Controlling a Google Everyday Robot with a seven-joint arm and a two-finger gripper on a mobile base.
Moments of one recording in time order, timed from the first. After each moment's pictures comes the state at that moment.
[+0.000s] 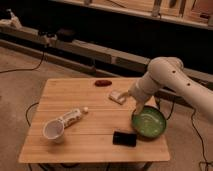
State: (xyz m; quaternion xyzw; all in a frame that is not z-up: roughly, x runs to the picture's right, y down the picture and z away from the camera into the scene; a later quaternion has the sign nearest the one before) arm 0.100 0.078 0.684 -0.19 -0.33 -0.38 0.84
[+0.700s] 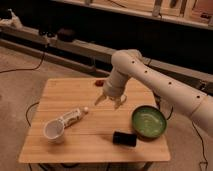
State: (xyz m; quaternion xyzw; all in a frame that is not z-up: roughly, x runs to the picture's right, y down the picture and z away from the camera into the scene) arm 0.016 0.080 0.704 -0.18 -0.39 -0.57 0.70
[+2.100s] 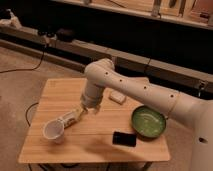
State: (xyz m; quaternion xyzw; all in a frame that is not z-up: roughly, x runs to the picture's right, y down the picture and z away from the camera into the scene) arm -0.086 0.127 0.697 -0.08 -0.44 -0.75 0.49
